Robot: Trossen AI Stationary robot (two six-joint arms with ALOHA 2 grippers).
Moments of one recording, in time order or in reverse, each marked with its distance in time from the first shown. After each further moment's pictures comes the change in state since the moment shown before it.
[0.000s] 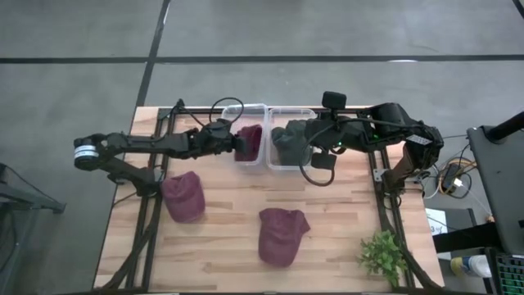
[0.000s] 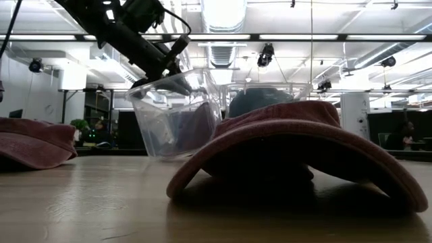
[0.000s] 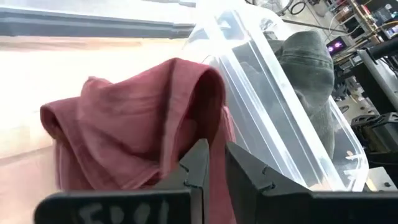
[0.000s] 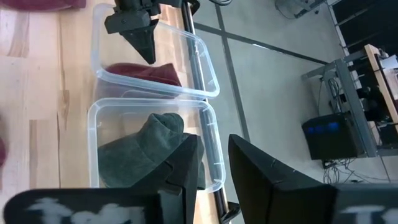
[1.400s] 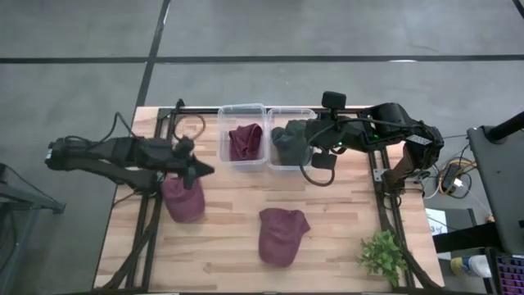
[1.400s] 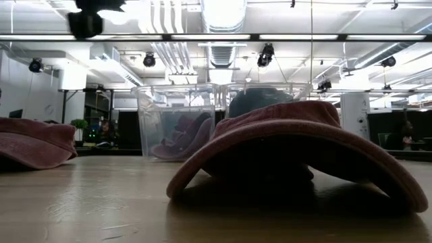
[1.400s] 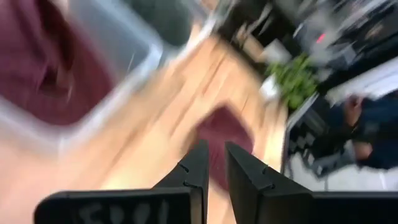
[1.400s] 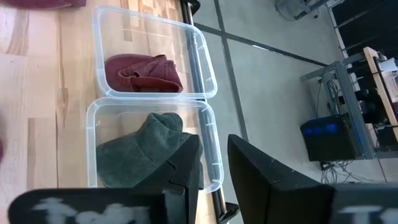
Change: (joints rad) left arm -0.392 -0.558 0.115 -0.653 0.115 0.068; right arm 0.000 0.000 0.000 0.001 0.001 -0.015
